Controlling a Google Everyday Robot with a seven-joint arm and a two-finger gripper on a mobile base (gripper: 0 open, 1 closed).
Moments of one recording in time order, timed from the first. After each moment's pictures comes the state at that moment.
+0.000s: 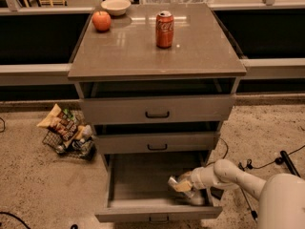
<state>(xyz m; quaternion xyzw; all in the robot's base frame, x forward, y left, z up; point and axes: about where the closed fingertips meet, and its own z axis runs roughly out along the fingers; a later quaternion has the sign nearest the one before) 0.571 -0.149 0.245 -0.39 0.83 0.29 0.27</state>
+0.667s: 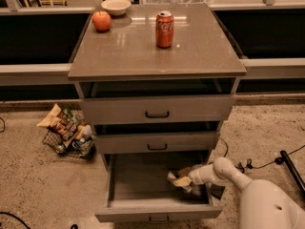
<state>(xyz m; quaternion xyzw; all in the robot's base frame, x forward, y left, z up) 0.615 -0.148 0.207 -0.40 0.81 0.32 0.30</state>
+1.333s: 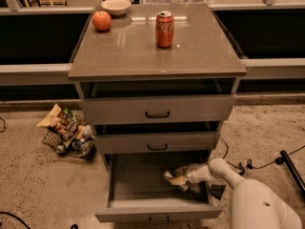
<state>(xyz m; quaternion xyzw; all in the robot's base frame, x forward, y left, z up) 0.633 -0.133 0.189 -0.40 0.80 0.32 0.31</state>
